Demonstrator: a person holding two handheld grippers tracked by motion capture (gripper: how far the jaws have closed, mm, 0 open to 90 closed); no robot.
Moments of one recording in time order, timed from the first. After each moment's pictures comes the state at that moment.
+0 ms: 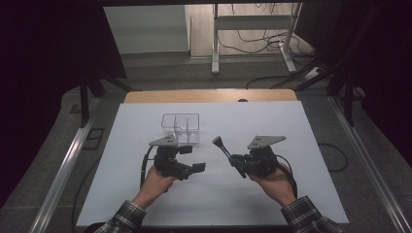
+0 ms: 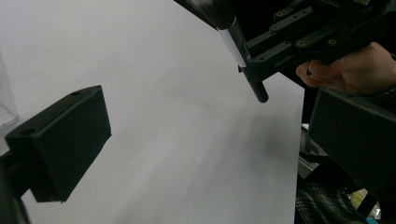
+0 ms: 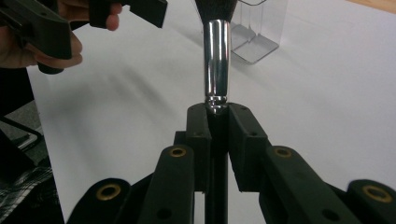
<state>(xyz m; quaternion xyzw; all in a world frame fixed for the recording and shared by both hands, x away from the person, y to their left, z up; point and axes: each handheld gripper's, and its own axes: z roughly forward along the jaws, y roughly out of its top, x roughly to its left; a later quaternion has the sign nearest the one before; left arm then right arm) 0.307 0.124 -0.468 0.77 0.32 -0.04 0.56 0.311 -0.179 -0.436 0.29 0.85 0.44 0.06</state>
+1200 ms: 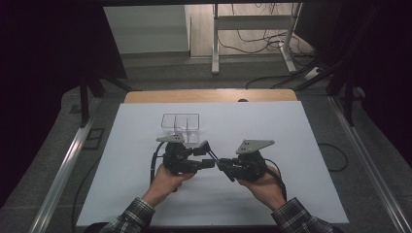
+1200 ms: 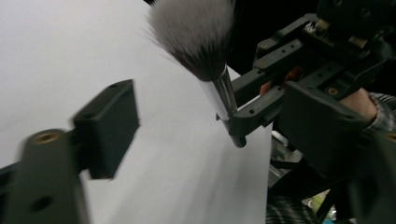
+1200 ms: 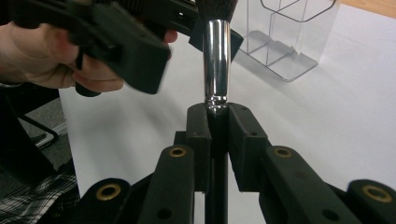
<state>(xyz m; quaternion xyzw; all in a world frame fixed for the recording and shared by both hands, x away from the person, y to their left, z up) 0.317 0.108 -0.469 0.75 0.32 -0.10 0.58 0.300 -0.151 -0.439 0.25 0.85 0.46 0.04</state>
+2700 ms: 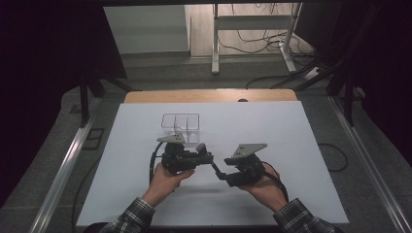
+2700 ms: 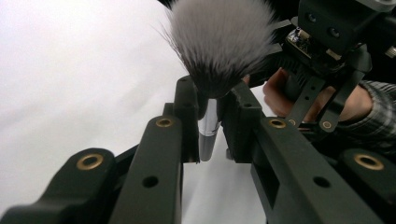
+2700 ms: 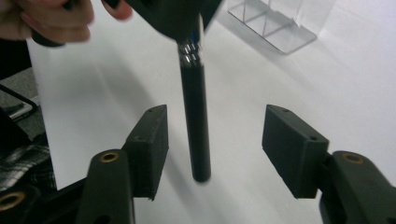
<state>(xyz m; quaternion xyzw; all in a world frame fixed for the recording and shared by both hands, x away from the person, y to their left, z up) 0.312 0.109 -0.461 0.77 0.31 -0.07 0.55 0.301 -0.149 -0.454 0.24 0.88 0.40 0.07</state>
